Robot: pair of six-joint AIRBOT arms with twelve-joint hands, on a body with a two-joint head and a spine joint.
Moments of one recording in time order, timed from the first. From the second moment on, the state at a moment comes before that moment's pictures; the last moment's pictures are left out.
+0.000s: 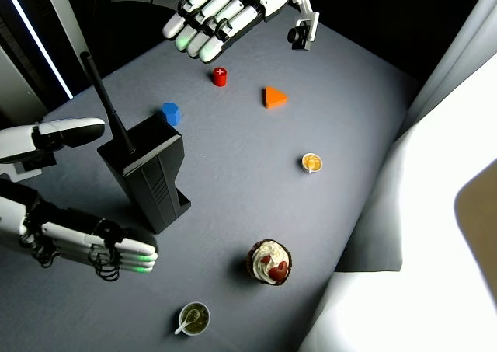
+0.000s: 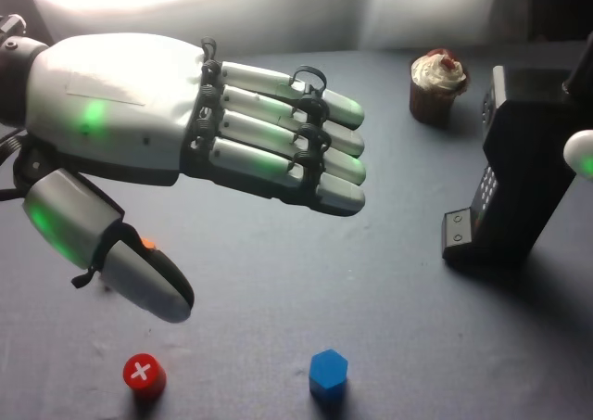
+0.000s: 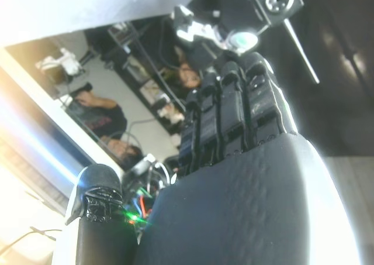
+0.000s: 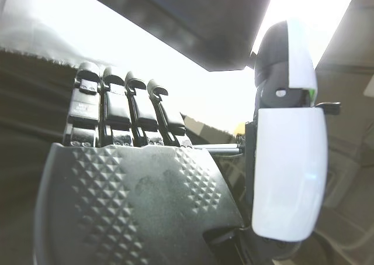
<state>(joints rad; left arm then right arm) 0.26 -0.72 1.46 1.38 -1.34 -0.17 -0.90 -0.95 0.93 0.49 1.29 0.20</state>
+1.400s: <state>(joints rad) 0.24 -0.71 1.46 1.40 -1.36 -0.18 -0.78 -1.02 0.98 0.46 1.26 0.17</state>
